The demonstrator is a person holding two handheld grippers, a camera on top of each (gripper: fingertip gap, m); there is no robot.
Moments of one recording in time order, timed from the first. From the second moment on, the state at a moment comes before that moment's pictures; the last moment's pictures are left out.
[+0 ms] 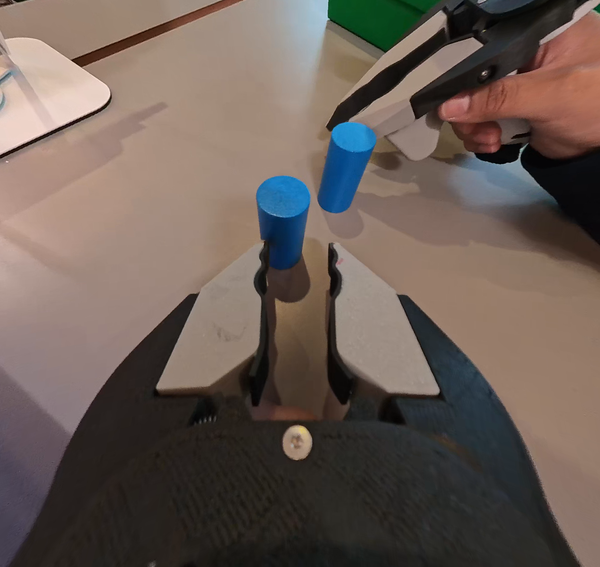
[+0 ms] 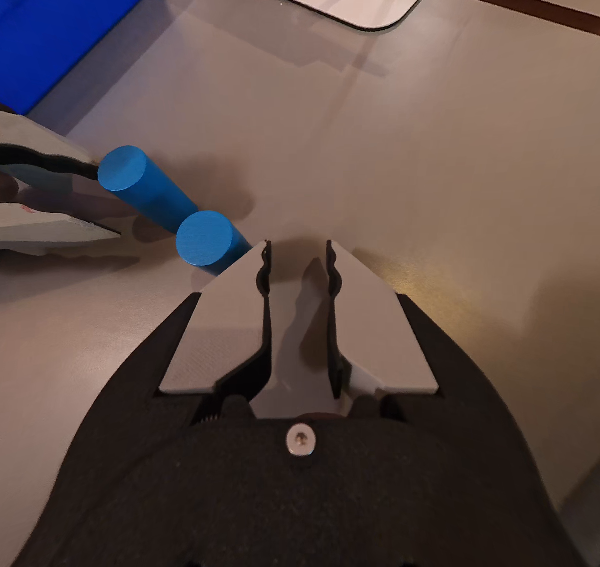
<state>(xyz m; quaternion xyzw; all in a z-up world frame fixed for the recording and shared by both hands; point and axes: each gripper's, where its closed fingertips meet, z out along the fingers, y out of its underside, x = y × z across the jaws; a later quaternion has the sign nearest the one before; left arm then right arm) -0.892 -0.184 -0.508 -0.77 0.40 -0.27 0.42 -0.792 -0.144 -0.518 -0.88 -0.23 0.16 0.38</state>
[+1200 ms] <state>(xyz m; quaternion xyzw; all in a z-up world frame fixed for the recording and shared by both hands) -0.901 -0.193 -0.501 -0.76 0.38 -0.27 0.45 -0.791 -0.145 -0.505 -0.87 -0.22 0.17 0.41</state>
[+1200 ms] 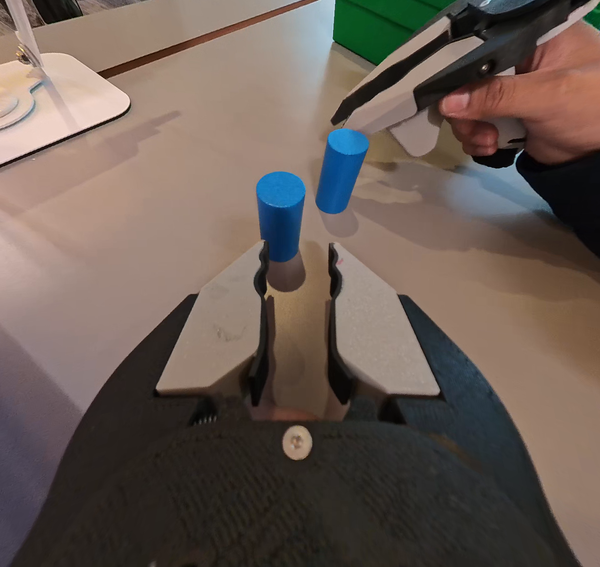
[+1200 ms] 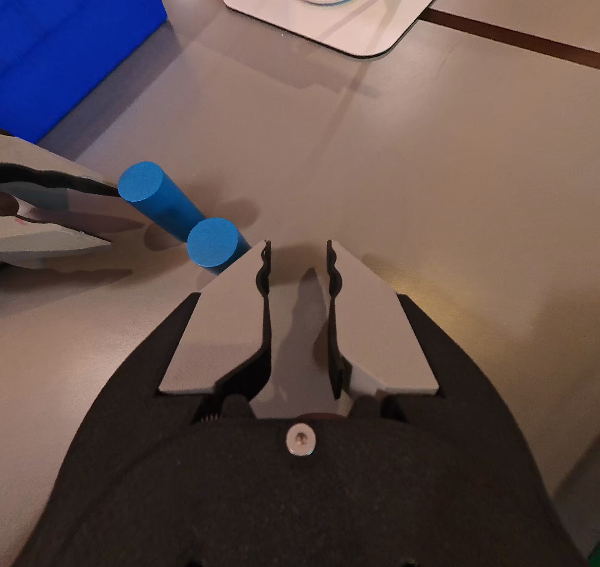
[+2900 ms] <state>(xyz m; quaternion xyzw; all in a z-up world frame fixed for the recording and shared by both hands) -1.236 -0.076 -0.530 -0.85 0.44 0.25 0.12 -0.801 -0.154 -0.472 -0.84 -0.24 0.20 0.45</state>
